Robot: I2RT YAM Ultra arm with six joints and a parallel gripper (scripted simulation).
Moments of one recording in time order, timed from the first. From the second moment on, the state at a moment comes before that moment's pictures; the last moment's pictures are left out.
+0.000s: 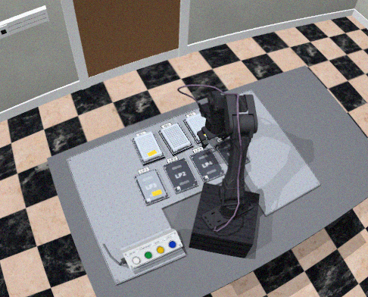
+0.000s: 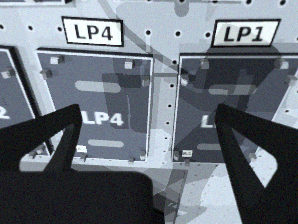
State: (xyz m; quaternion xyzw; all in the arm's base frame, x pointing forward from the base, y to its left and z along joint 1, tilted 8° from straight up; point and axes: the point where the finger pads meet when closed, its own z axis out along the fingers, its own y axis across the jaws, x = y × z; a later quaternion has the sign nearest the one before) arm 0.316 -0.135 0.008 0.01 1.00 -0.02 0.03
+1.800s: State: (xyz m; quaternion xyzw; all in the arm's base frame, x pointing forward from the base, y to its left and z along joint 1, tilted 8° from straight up) arm 0.302 -0.018 -0.016 0.02 1.00 -0.04 0.04
